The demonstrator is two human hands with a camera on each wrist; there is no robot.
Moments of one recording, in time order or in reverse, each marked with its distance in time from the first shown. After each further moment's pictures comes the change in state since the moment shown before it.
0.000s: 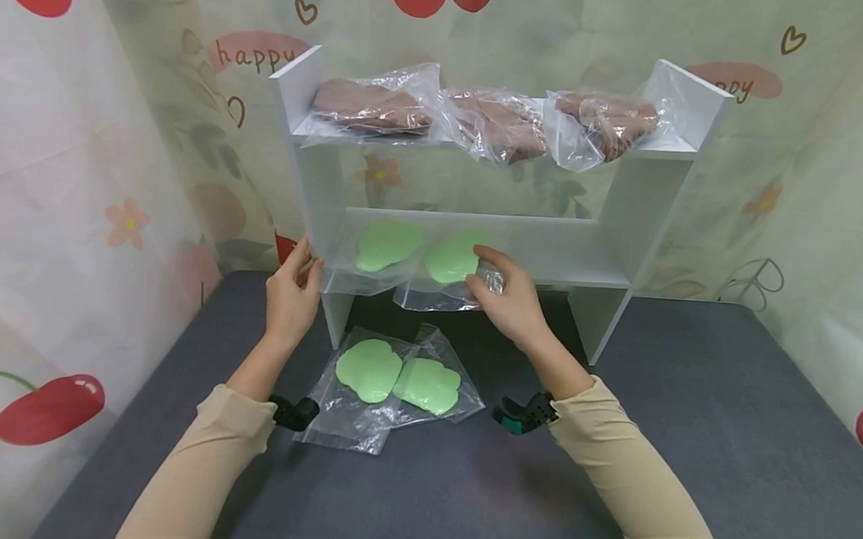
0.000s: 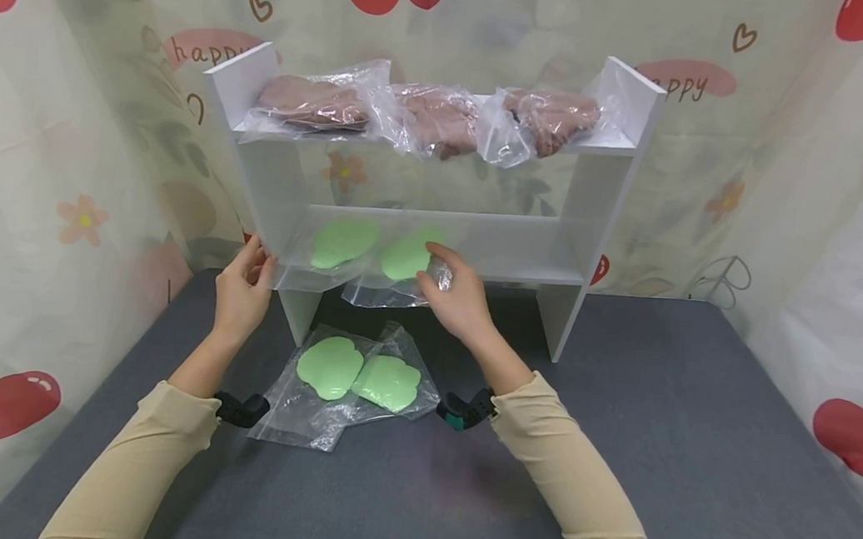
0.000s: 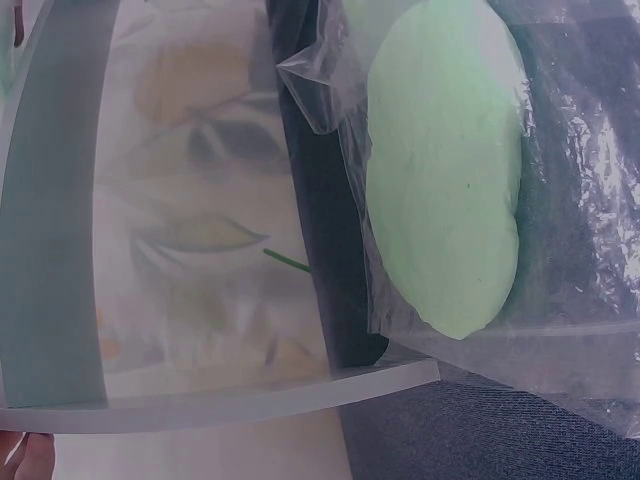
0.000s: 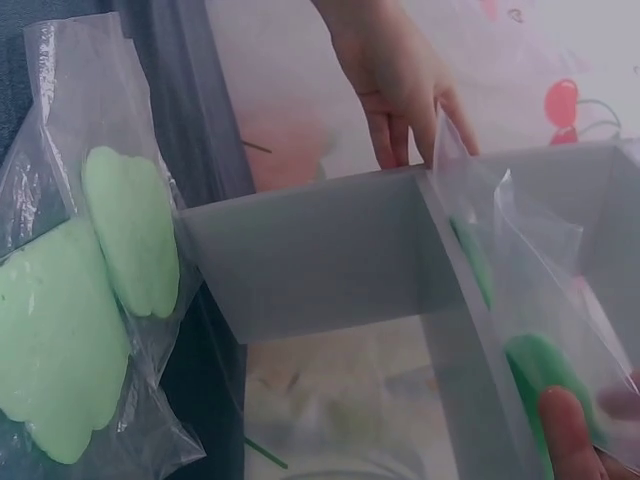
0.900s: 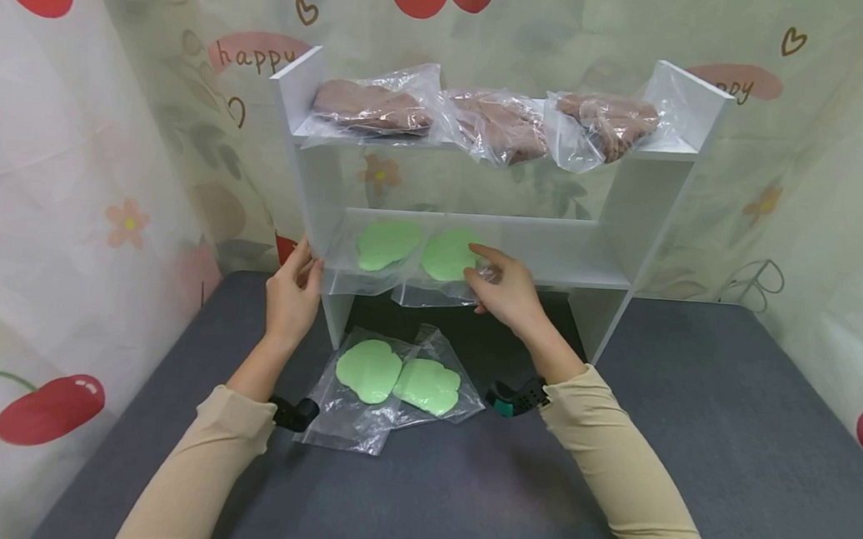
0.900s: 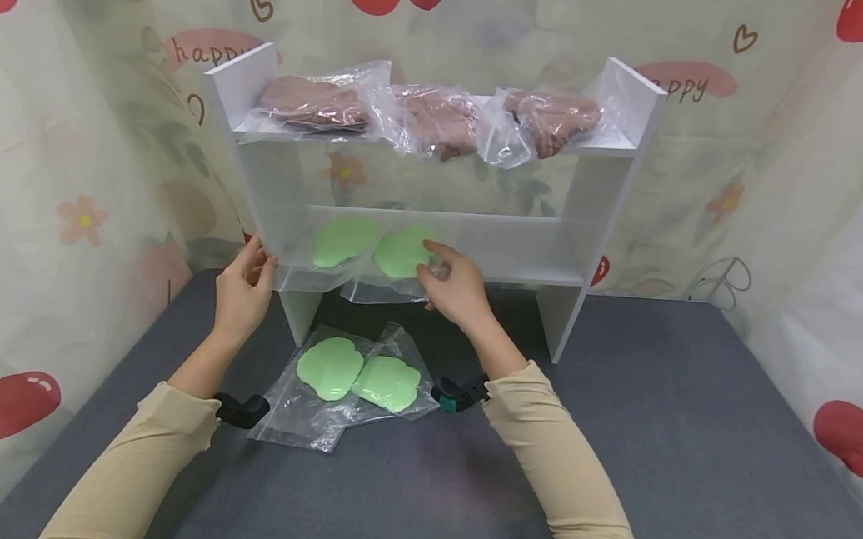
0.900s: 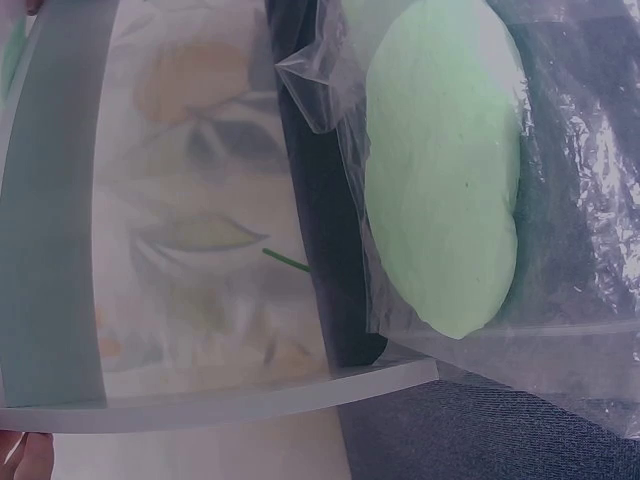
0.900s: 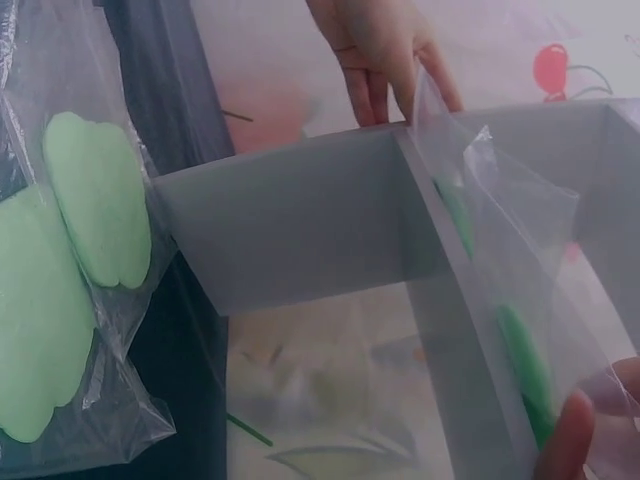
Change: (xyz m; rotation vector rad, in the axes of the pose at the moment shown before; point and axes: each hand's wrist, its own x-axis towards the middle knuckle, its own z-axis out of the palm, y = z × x) left_hand 0.000 -0.001 0.000 -0.014 -0.003 -0.010; right_hand 0.016 0.000 -0.001 -0.023 -0.050 0.111
